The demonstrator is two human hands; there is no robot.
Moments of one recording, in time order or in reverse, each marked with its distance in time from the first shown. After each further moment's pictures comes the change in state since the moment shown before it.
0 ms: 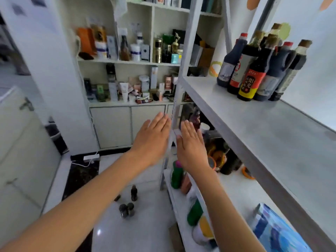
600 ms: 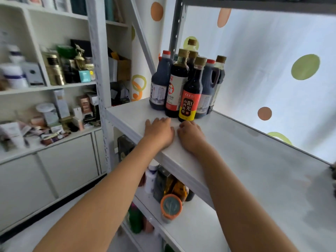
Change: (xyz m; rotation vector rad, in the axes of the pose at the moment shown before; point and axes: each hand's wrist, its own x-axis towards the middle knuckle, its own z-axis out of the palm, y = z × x) left_hand 0.304 0.115 0.010 -0.337 -0.087 0.328; right_hand 0.166 0.165 -0.095 -0.047 0.162 0.650
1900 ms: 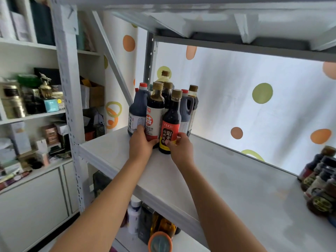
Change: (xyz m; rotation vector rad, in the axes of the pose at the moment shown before) left_hand 0.065 -0.003 -0.006 -0.791 0.383 -0.041; right_hand 0.035 -0.008 -0.019 0.591 0.396 0.173
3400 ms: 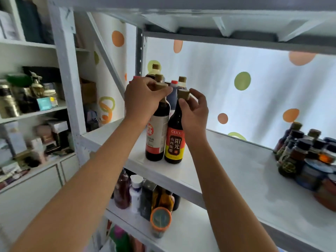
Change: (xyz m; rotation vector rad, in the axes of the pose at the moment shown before) left_hand -0.045 0.141 -0.097 -0.104 0.126 0.294; right_hand -0.075 -0.093 -0.071 0.674 0.186 -0.206
